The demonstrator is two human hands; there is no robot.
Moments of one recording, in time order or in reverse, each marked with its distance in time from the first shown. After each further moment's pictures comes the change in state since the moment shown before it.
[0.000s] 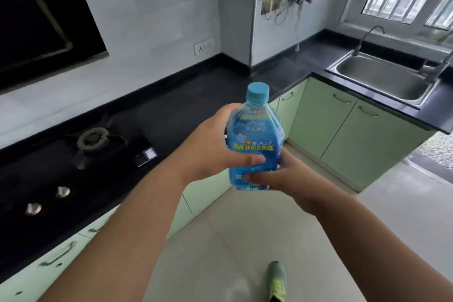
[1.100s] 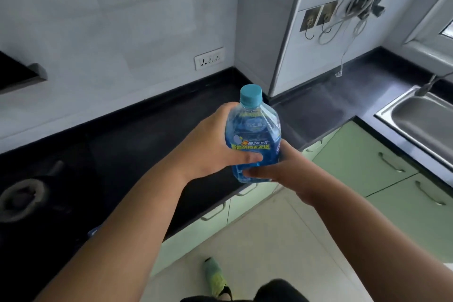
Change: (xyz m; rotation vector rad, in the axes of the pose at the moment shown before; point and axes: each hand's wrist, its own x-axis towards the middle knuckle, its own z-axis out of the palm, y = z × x) left_hand 0.397 -0.125 -0.093 0.028 0.096 -0.091; right_hand 0.419 -0.067 -0.174 -0.251 -0.051 0.101
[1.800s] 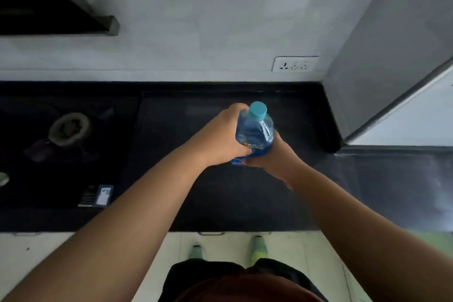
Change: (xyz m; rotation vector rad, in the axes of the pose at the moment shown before) left_hand 0.118 -0.110 -0.029 0.133 0.356 -0.428; right_hand 0.253 -0.025 0.021 -0.273 -0.351 -0.184
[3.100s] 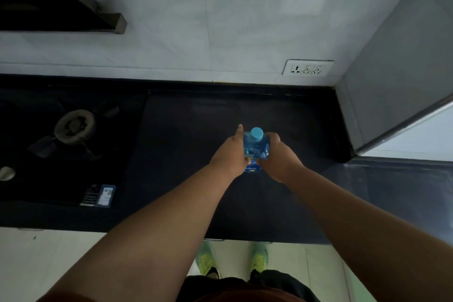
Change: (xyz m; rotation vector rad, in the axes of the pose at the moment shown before) left_hand 0.052 -0.067 0.086 0.146 0.004 -0.324; right_hand 0.055 0.021 0.000 -0.494 -0.002 0.103
